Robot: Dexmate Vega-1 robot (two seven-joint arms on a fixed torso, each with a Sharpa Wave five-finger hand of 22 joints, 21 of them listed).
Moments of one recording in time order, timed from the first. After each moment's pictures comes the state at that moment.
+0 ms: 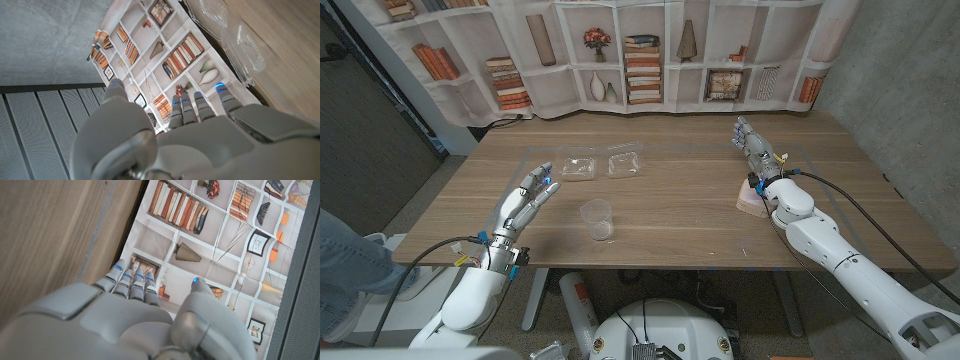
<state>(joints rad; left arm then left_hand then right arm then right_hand) 1.54 0.62 0.03 -1.66 -0.20 -0.72 0.20 0.67 -0.06 0.09 -0.08 0.36 0.11 0.03 0.27 0.20 0.12 -0.03 0.27 0.20 0.05 0.01 0.23 0.19 0.00 0.17 0.28 0.19 -0.92 -0.56 -0.36 -1.50 0.56 0.21 -0.16 0.32 0.04 0.20 -0.03 0.19 0.17 0.07 0.20 0.19 0.16 0.08 0.21 0.18 0.08 0.04 0.19 0.18 0.08 -0.04 0.40 0.17</state>
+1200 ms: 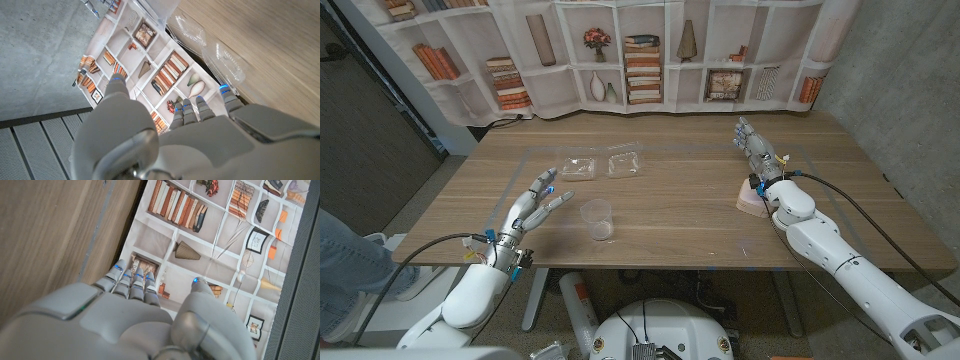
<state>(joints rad) 1.61 0.69 0.00 -1.83 -0.09 -0.46 0.27 0.72 -0.06 0.09 -0.10 0.37 -0.03 0.03 0.21 0.21 -0.01 -0.01 0.22 0.22 -0.05 0.05 0.19 0.20 -0.05 0.21 0.25 0.20 -0.93 -0.56 -0.35 -1.49 0.56 0.23 -0.16 0.32 0.04 0.19 -0.04 0.19 0.18 0.07 0.19 0.19 0.16 0.08 0.21 0.18 0.08 0.04 0.19 0.18 0.08 -0.04 0.39 0.17</state>
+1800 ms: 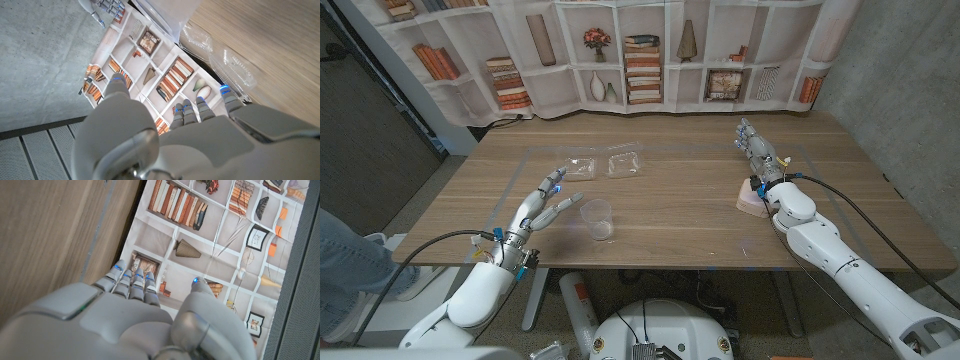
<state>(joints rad) 1.62 0.70 0.02 -1.88 -0.05 -0.43 0.27 0.72 -0.06 0.09 -0.10 0.37 -0.04 0.03 0.21 0.21 -0.02 0.00 0.22 0.22 -0.05 0.05 0.19 0.20 -0.06 0.21 0.24 0.20 -0.94 -0.55 -0.35 -1.48 0.57 0.25 -0.15 0.32 0.04 0.19 -0.04 0.19 0.18 0.07 0.19 0.19 0.16 0.08 0.21 0.18 0.08 0.04 0.19 0.18 0.08 -0.04 0.38 0.17</state>
